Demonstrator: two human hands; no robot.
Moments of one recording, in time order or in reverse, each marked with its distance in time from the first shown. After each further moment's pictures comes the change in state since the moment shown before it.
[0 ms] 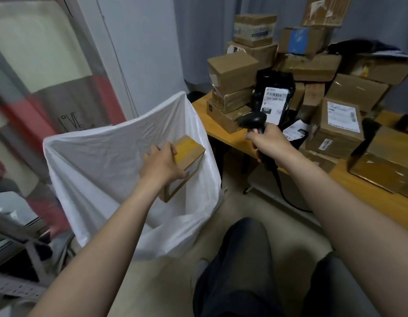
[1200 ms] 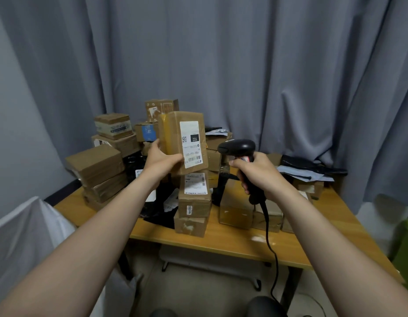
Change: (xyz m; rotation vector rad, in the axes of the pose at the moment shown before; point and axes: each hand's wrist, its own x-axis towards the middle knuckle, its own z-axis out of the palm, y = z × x) left_hand 0.028 0.378 0.005 -0.858 -0.159 0.502; right_hand -0.106 0.017 -0.283 0.154 0.404 -0.024
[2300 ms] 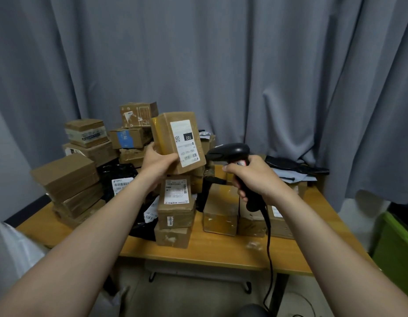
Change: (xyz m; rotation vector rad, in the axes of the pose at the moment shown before) left_hand 0.022 0.018 0.054 -0.115 -0.056 -0.017; right_hand 0.005 0.009 -0.039 -0.012 -0.030 0.000
